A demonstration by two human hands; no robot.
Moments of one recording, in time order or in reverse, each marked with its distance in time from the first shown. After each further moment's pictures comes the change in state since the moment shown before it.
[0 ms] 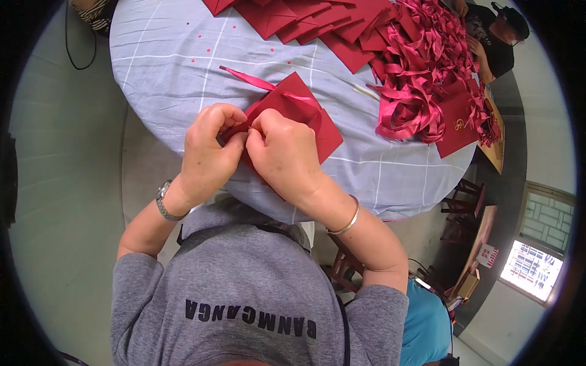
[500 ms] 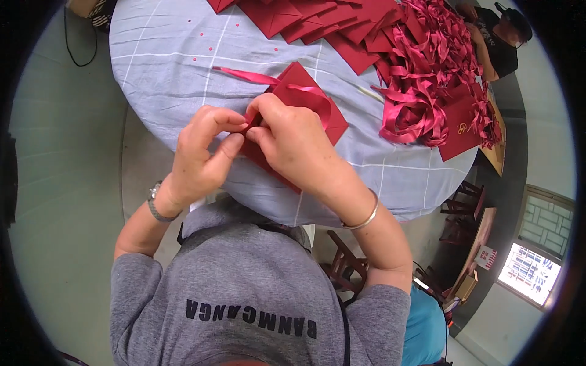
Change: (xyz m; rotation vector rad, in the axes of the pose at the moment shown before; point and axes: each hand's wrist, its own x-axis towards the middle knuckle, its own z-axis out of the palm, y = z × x) left_hand 0.005 -0.001 -0.018 -0.160 0.031 0.171; right_hand 0.022 0.001 -0.022 0.054 -0.214 -0.170
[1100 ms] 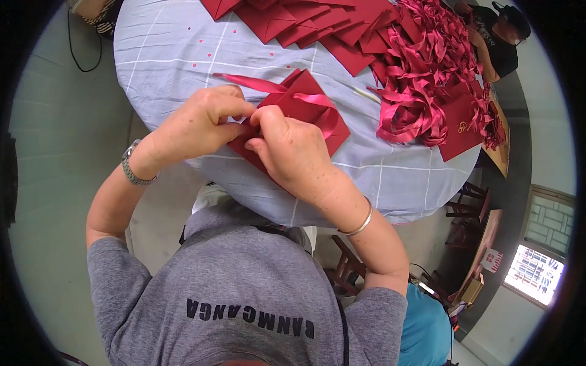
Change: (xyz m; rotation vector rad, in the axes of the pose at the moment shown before) left_hand 0.054 -0.007 -0.016 0.031 -0.570 -0.086; right_hand -0.016 0.008 0.005 -0.134 0.117 -0.149
